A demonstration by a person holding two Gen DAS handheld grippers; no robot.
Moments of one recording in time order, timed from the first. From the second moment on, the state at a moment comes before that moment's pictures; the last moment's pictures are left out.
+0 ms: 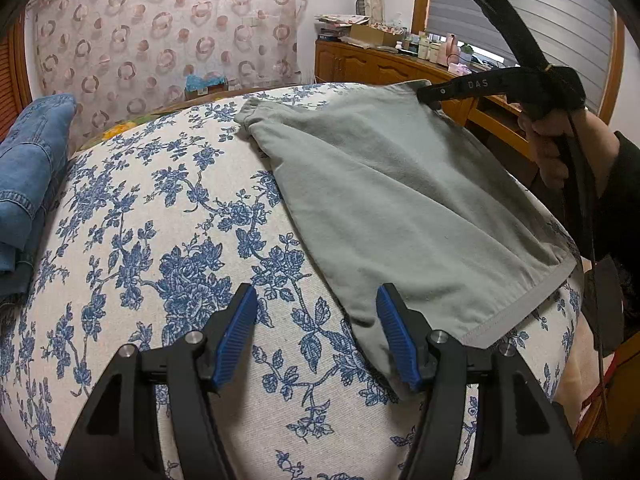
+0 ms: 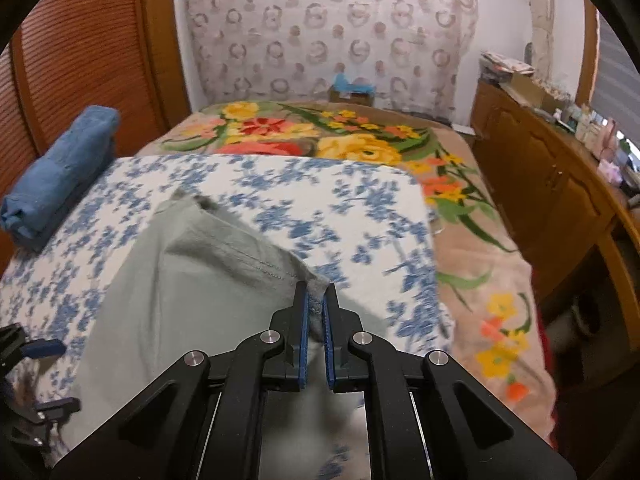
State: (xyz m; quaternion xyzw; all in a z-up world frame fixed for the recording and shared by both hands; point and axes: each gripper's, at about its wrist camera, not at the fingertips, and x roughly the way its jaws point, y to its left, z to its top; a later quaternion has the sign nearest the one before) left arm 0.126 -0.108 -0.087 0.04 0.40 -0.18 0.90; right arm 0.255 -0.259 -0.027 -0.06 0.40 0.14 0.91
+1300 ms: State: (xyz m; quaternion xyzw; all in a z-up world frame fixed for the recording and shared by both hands) left arm 0.126 -0.108 -0.088 0.04 0.40 -0.18 0.90; right arm 0.084 -0.259 -0.049 -0.03 0.38 0.16 0.91
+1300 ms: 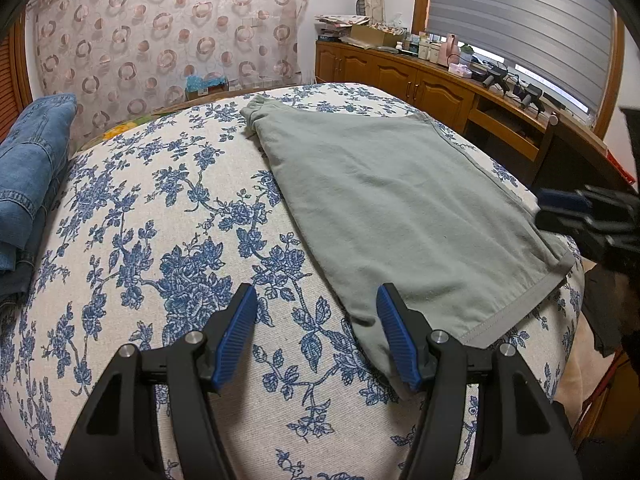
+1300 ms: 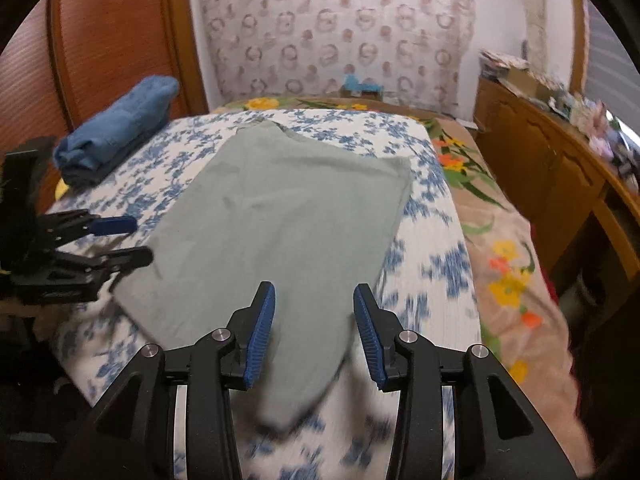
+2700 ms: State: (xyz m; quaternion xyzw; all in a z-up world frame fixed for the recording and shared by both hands) left arm 0.070 -0.116 -0.078 0.03 0.38 -0.25 0.89; right arm 0.036 -0.268 -0.055 0.04 0.38 0.14 0.91
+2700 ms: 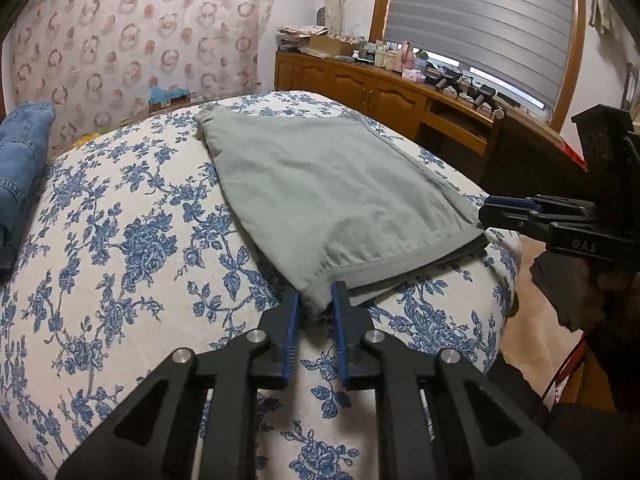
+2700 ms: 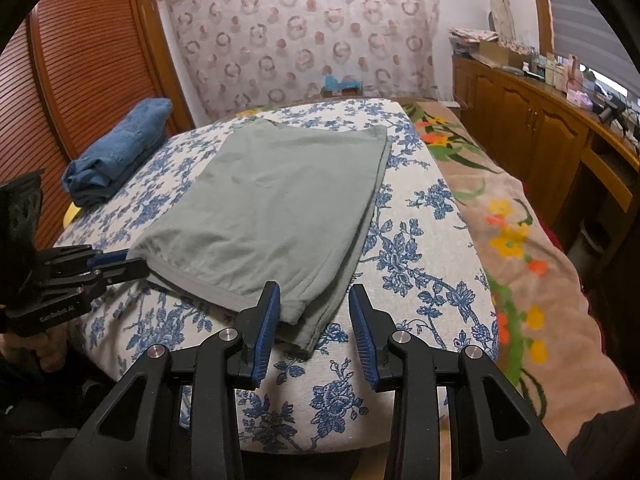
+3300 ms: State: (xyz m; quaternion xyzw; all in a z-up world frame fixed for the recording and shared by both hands) left arm 0.071 -0.123 -0.087 0.04 0.37 -0.24 0.89; right arm 0.044 -0.261 -0.070 0.03 0.40 0.13 0.90
